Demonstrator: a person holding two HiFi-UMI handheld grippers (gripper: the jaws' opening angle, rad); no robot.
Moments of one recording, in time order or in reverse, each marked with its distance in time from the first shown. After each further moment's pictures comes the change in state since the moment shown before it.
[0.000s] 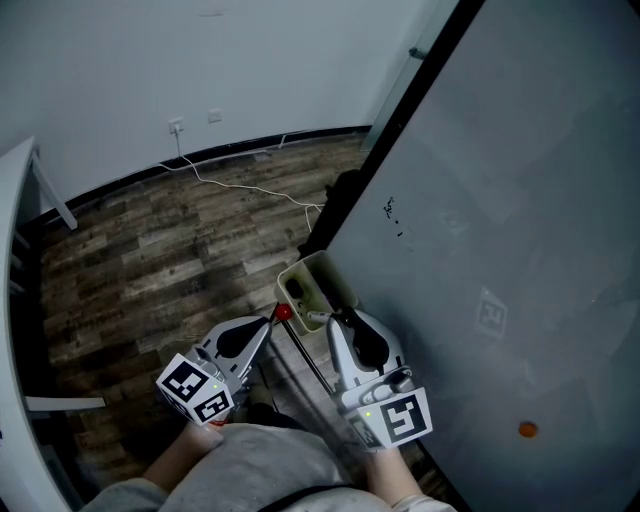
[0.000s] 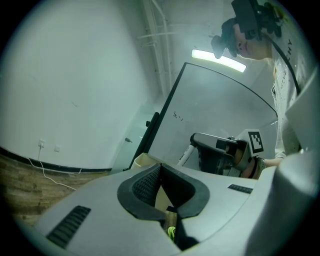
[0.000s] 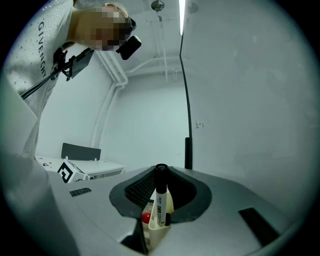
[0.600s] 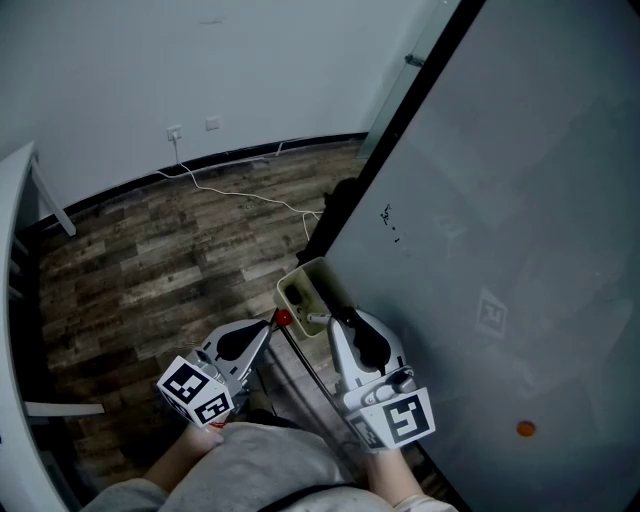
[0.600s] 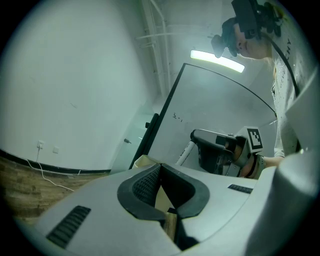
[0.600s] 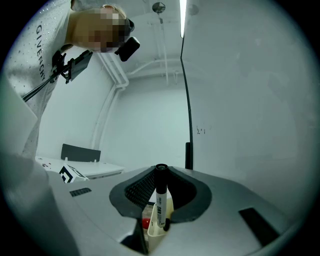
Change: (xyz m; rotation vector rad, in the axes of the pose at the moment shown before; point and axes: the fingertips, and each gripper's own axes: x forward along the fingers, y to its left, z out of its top) left arm 0.001 0.001 0.006 0.010 -0.006 -0.011; right arm 0.002 0.001 0.010 -0.005 -0.002 0.011
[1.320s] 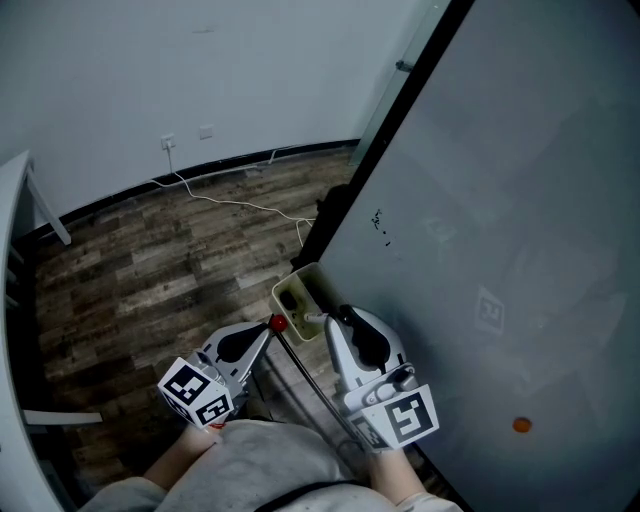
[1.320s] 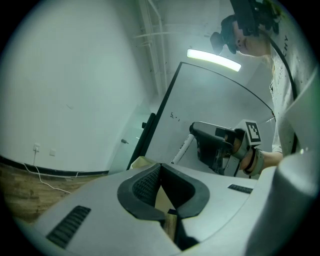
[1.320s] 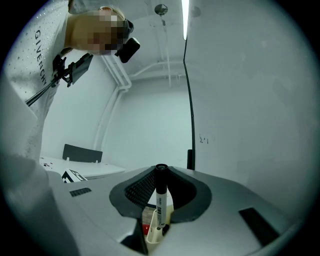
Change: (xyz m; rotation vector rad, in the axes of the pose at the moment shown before) left arm 0.006 -0.003 0.001 0.030 0.006 -0.030; right arm 0.002 0.000 0.015 -0.025 -0.014 0.017
